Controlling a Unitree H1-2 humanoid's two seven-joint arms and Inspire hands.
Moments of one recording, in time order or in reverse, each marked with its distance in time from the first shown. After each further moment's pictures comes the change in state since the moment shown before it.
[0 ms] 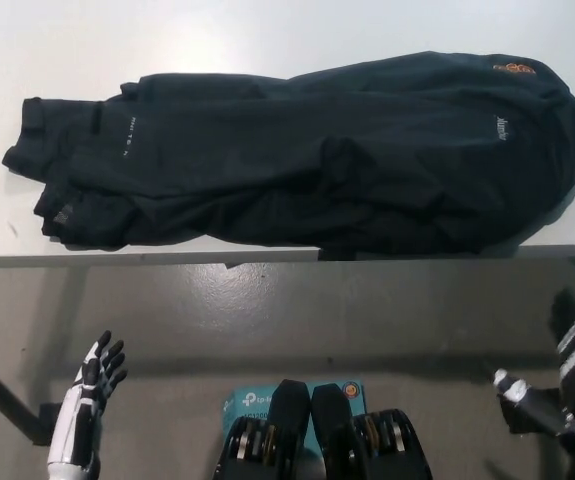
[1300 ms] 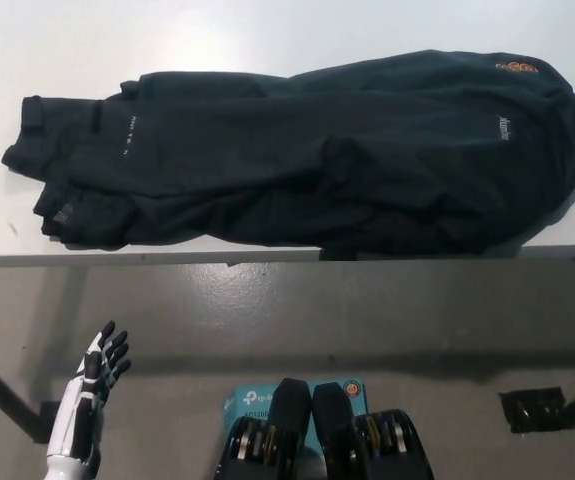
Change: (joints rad) left_arm -0.011 0.014 -0.005 -0.016 -0.012 0.001 -0.027; right_arm -0.572 -0.219 -0.283 0.299 0.524 0.504 0.052
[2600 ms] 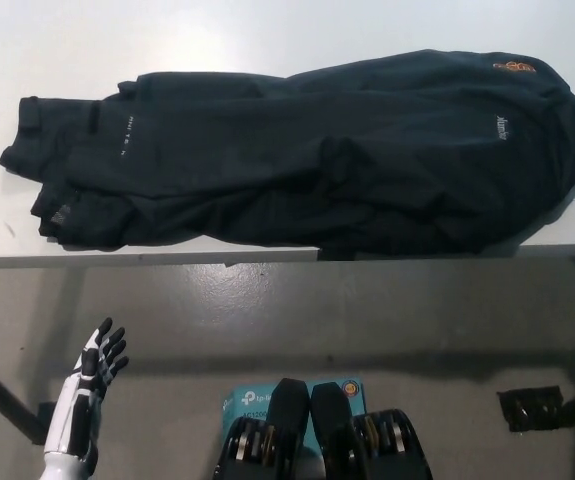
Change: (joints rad) left_arm -0.007 0.006 0.002 0.000 -0.006 0.000 0.000; right_arm -0.160 0.005 -0.095 0.530 0.067 -0.081 0.173
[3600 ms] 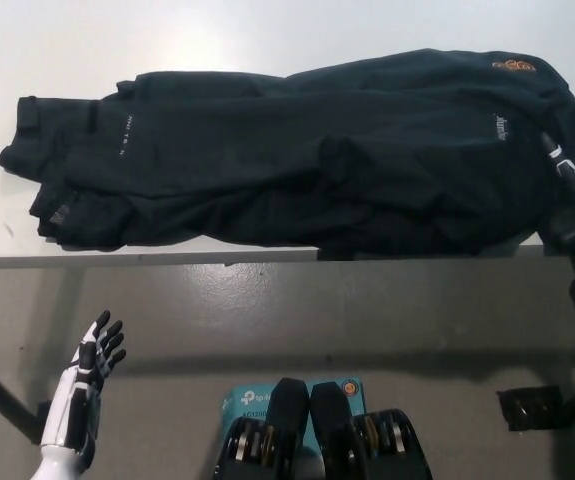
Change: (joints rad) left_arm -0.019 0.012 0.000 0.000 -0.002 0.000 0.000; right_arm -0.075 0.061 -0.073 0.102 0.128 0.148 0.076
